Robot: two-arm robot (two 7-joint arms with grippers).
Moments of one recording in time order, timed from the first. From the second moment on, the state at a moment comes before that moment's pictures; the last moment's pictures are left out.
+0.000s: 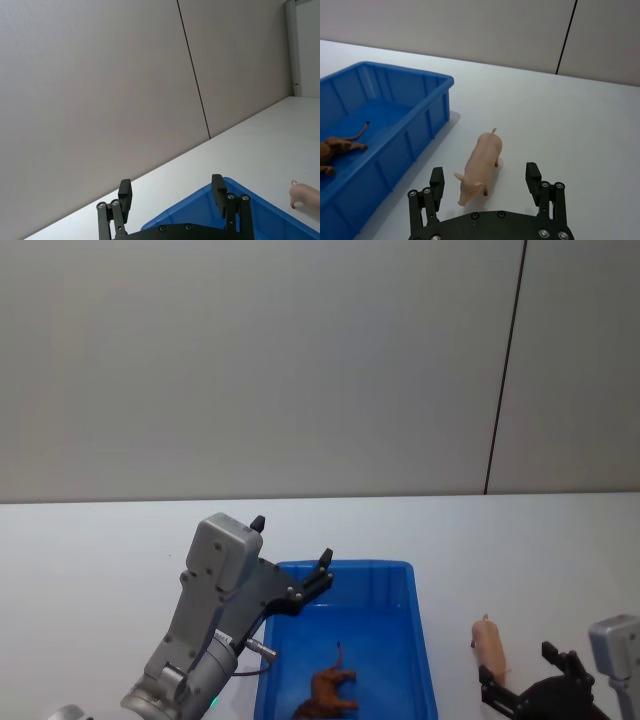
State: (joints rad) left arm -0.24 0.38 0.45 -1.63 -0.20 0.01 -0.01; right arm -0.03 0.30 -0.24 -1.57 0.22 0.08 0.12
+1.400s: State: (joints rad) left arm -0.24 0.38 0.45 -1.63 -0.20 0.01 -0.01; right arm 0.04 0.24 -0.27 -1.43 0.12 -0.04 0.12
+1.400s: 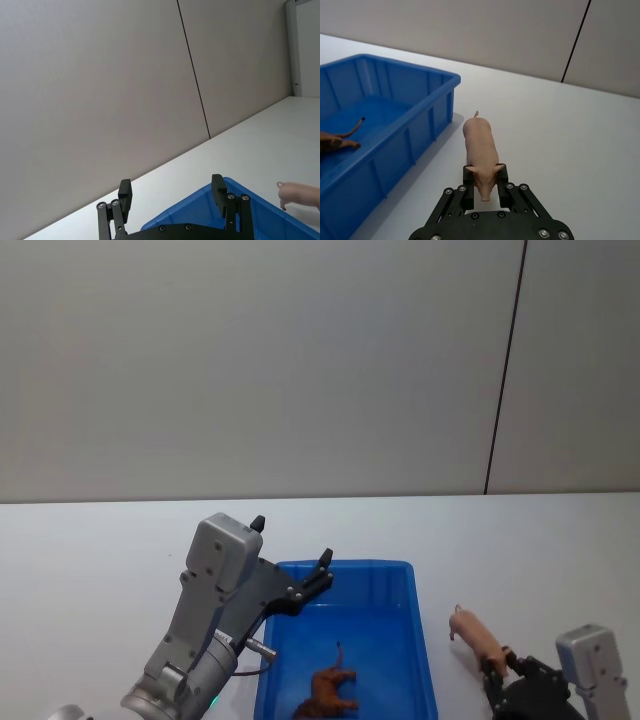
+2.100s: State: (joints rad) left arm -0.24 0.38 0.45 -1.63 -0.20 0.01 -0.01; right arm 0.04 0.23 -0.27 -1.57 0.14 -0.09 0.18
